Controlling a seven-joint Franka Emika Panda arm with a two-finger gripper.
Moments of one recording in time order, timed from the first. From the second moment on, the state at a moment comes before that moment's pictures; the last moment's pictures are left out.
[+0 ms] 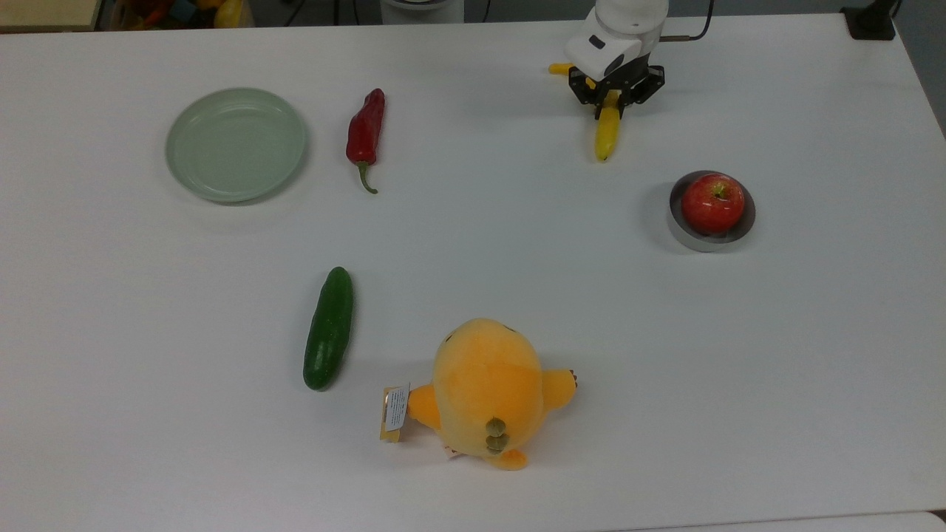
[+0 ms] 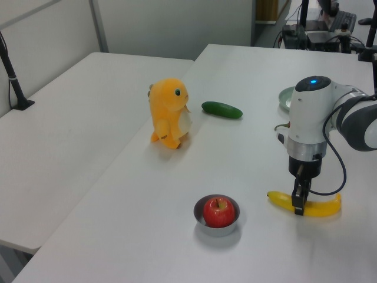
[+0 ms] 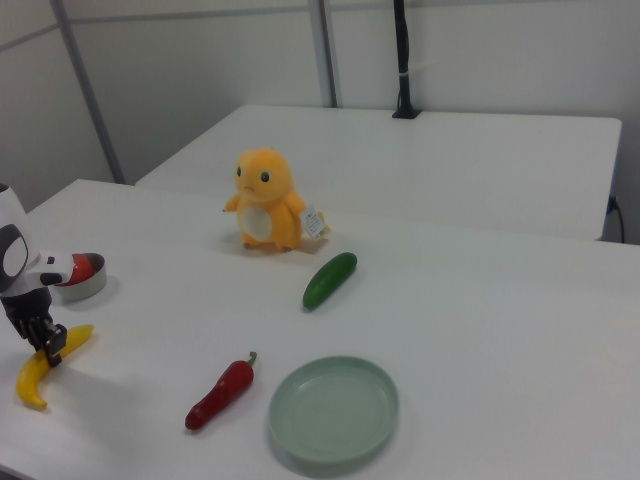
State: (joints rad) arm 0.36 0.14 0.30 -2.26 0.06 2.41 0.60
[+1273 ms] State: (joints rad) arm 0.22 0.08 0.02 -2.20 -0.05 2.40 0.44
